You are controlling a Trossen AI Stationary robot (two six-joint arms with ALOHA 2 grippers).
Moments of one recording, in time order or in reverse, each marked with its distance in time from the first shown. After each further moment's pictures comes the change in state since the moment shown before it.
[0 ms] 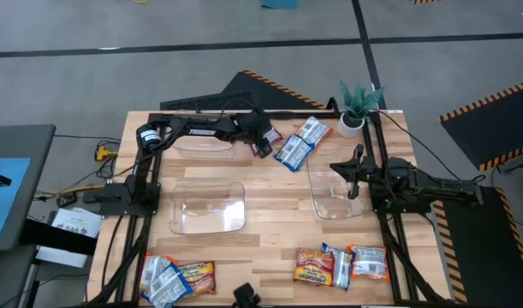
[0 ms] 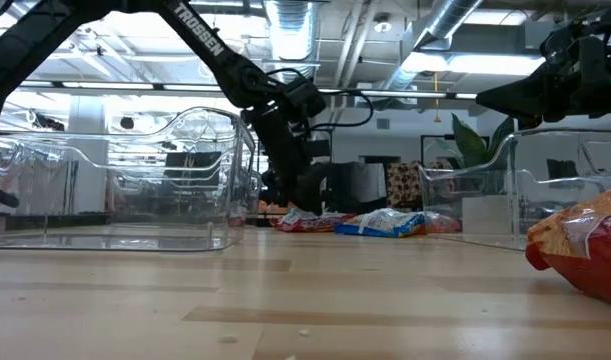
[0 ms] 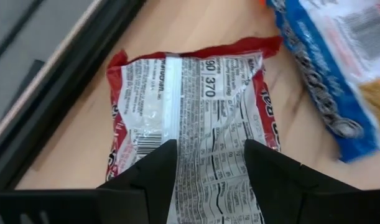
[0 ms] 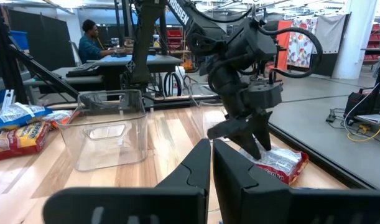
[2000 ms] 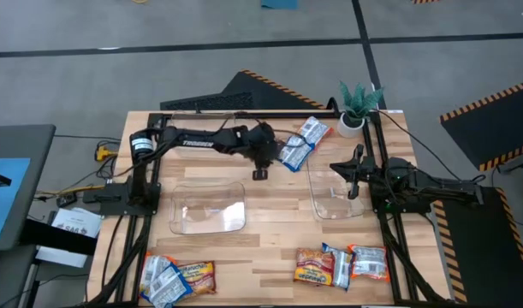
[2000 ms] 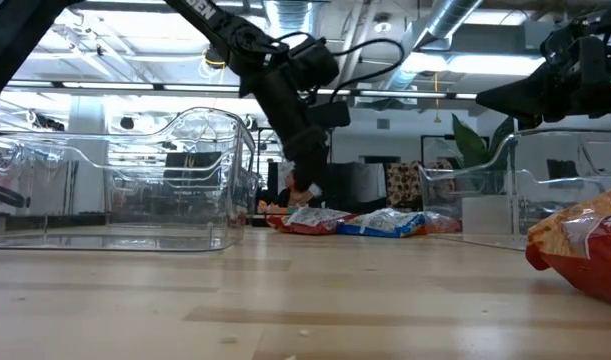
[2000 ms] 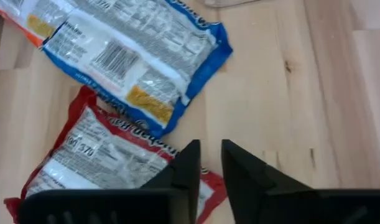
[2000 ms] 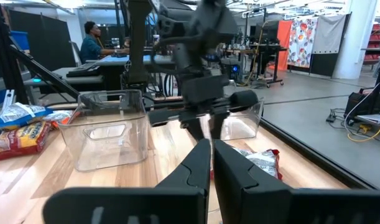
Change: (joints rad) left arm -0.158 -0.099 -0.010 -0.104 0.231 0.335; right arm 0.000 0.000 0.000 0.001 -0.001 0.000
